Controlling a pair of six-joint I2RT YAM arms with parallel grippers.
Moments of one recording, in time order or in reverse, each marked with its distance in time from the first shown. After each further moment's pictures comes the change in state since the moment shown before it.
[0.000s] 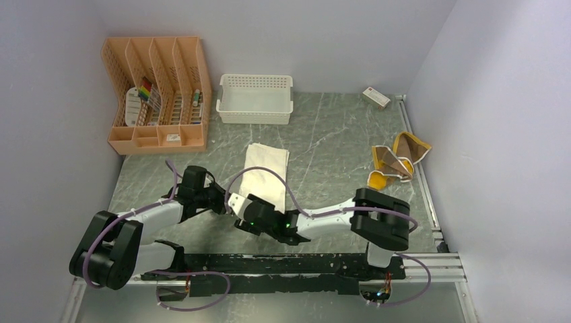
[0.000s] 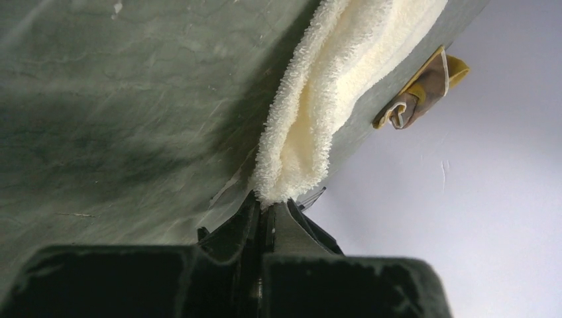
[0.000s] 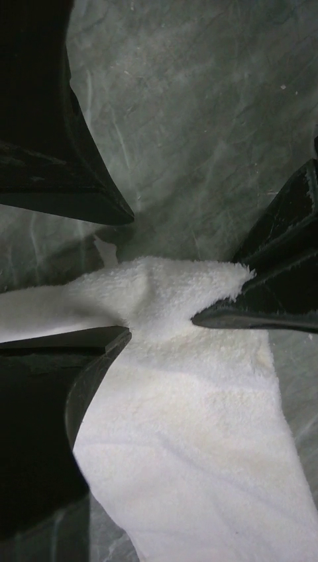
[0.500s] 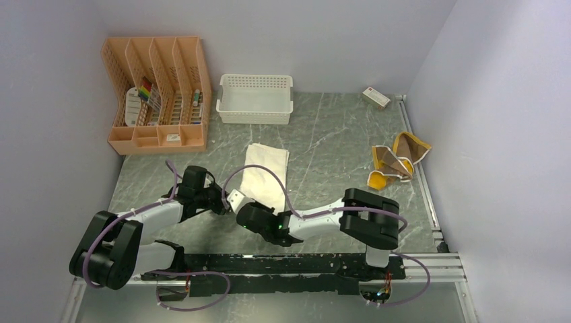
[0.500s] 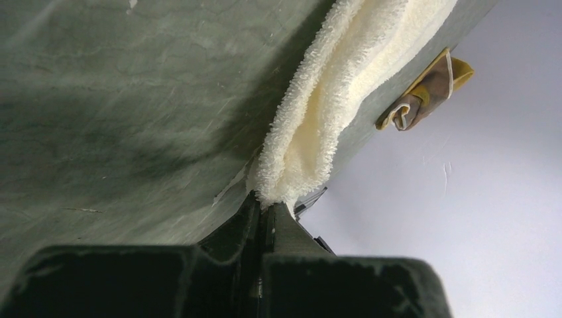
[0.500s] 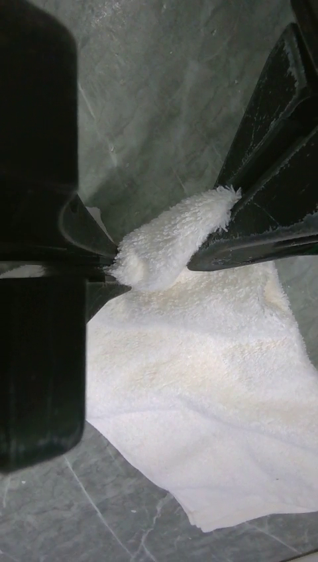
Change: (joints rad) left arm 0.000 0.000 0.005 -0.025 0.000 -0.007; right arm 0.030 0.098 0.070 -0.035 0.235 0.080
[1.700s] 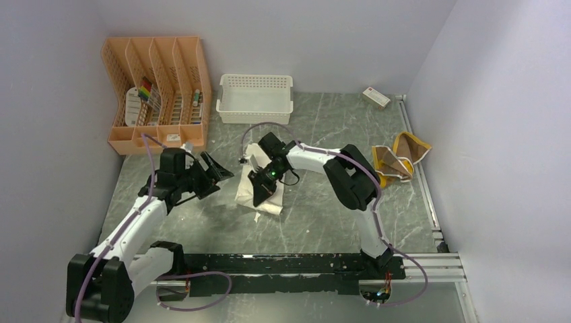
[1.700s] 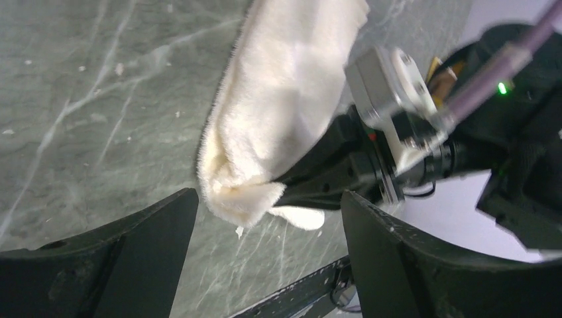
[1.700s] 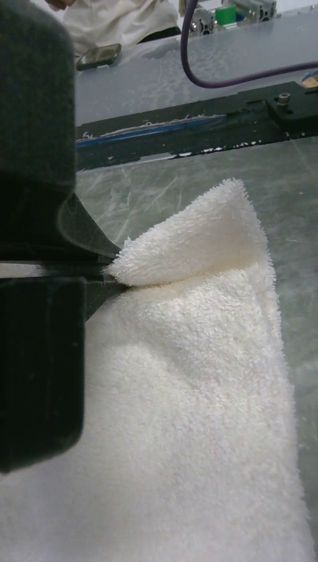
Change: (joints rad) left arm 0.161 -0.233 0.219 -0.331 -0.131 0.500; right arm -0.580 0.319 0.534 -0.720 -1.478 -0.206
